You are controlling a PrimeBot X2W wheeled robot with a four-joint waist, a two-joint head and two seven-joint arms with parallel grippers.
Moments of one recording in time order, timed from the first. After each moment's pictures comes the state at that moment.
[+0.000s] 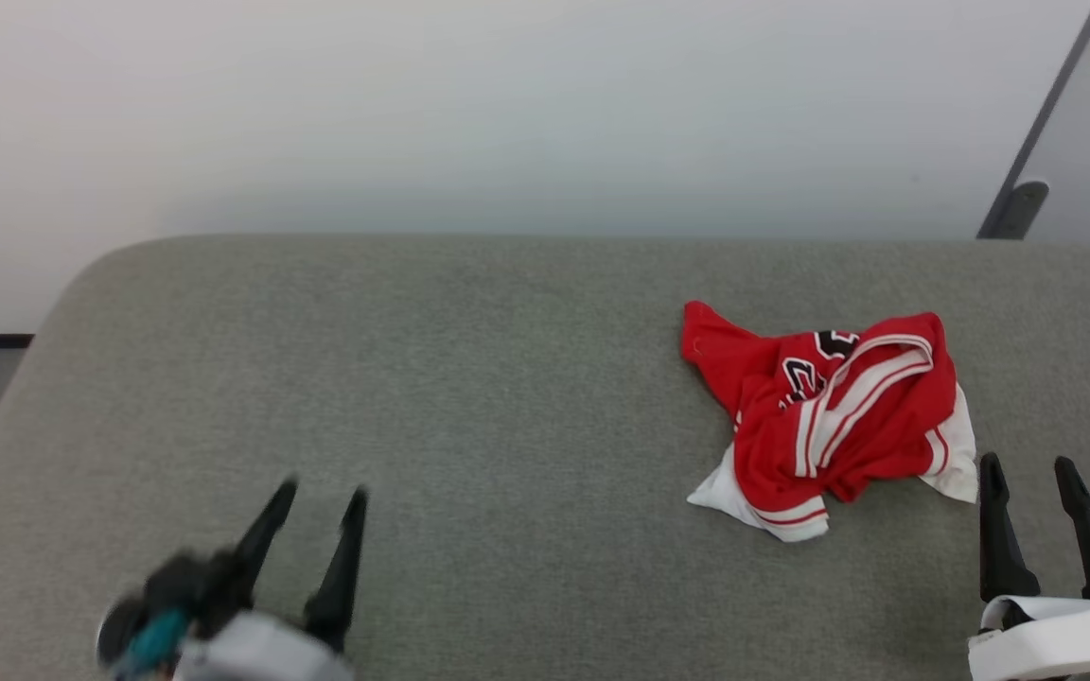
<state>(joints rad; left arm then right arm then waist) -0.04 0.29 -0.17 0.22 -0.38 -0.12 -0.26 -0.02 -0.13 -0.09 0.15 0.28 0.13 -0.26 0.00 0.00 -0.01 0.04</state>
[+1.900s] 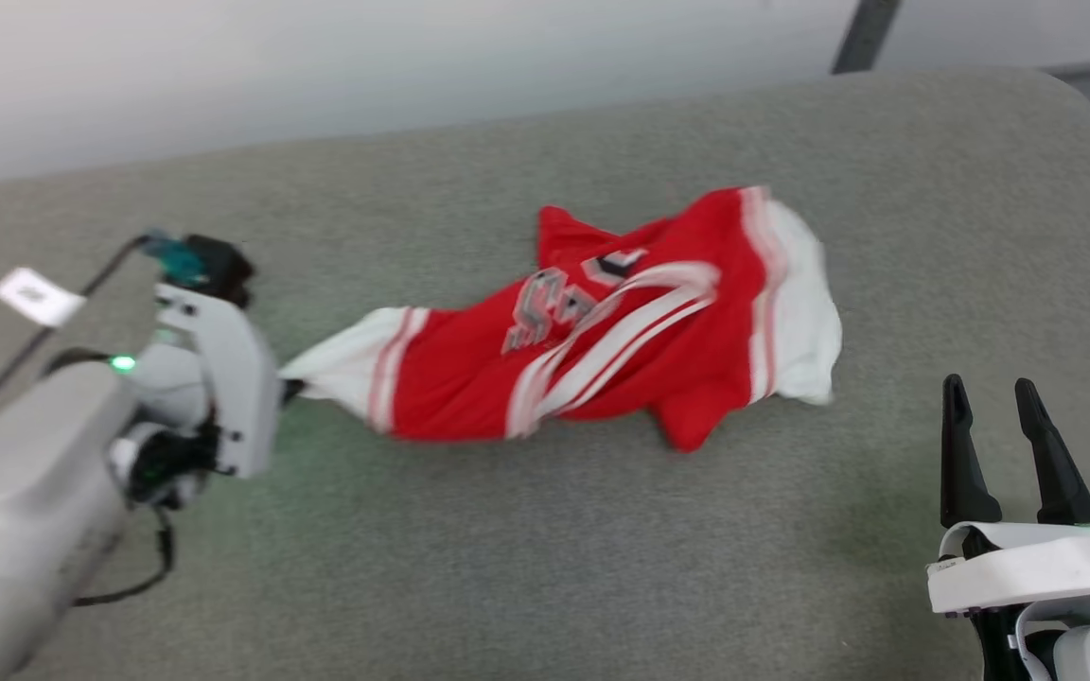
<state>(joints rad) -0.97 0.67 -1.11 0.64 -1.22 -0.13 0.44 -0.15 -0.08 -0.05 0.17 0.31 0.13 -0.26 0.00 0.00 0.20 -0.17</state>
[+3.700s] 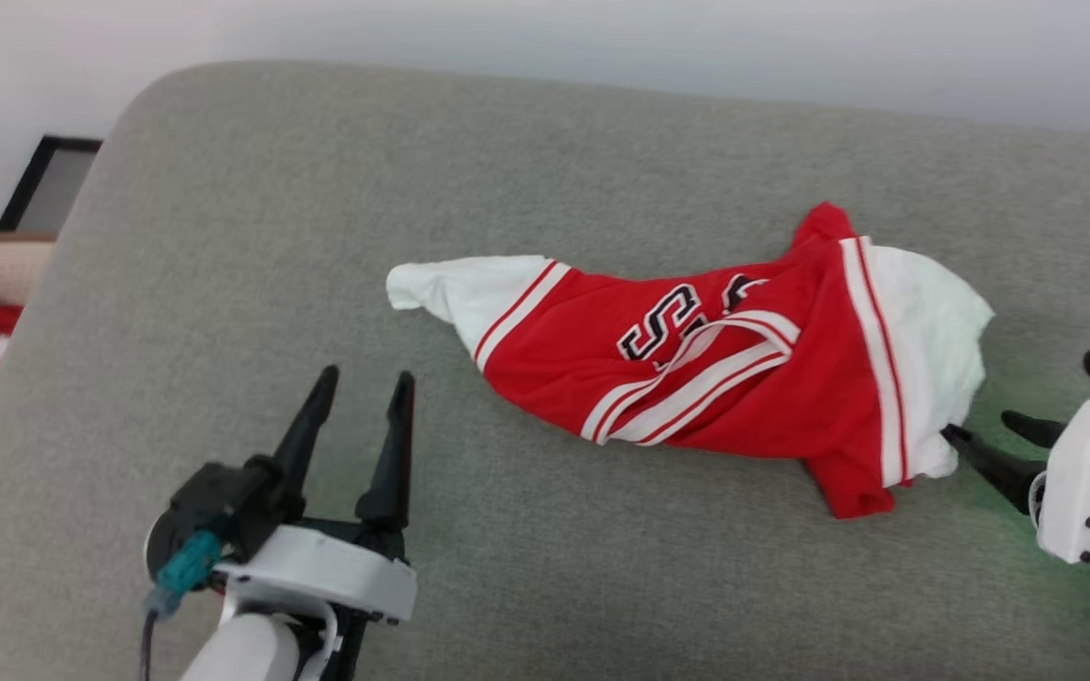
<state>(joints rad) -0.24 0.33 -0.39 0.09 -0.55 0.12 -0.26 -0.39 -0.60 0.29 0.19 0.82 0.13 0.59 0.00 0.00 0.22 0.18</state>
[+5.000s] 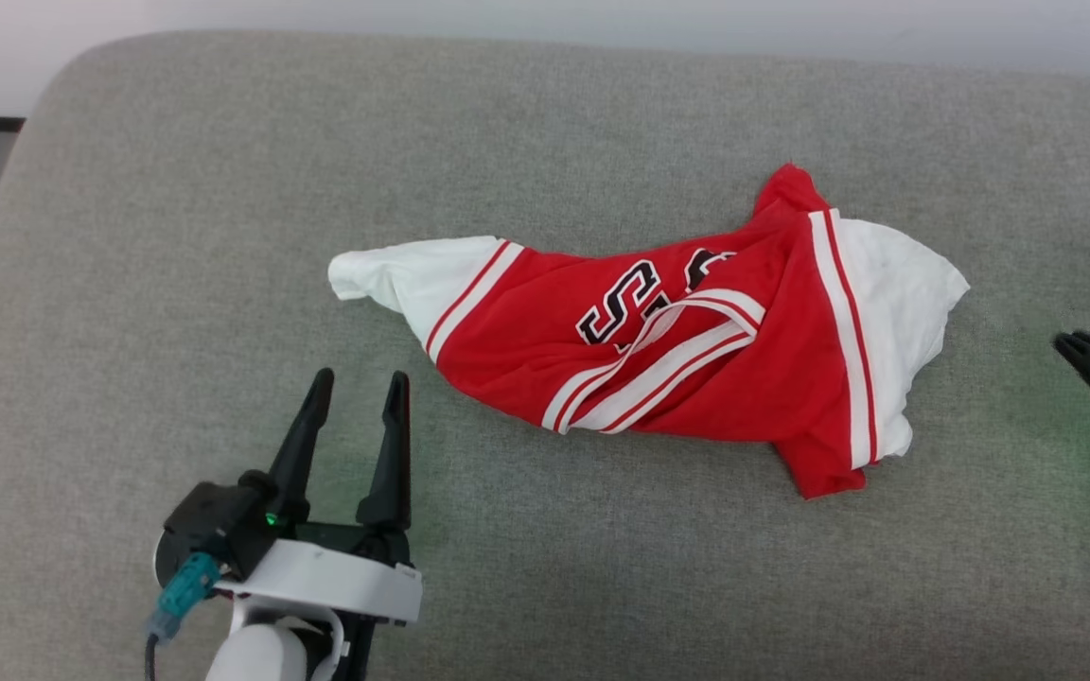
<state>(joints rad) -0.17 0.06 -0.08 0.12 -0.29 -0.13 -0.26 -0.42 -0.65 0.17 0.17 0.81 0.13 0.57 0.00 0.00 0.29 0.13</state>
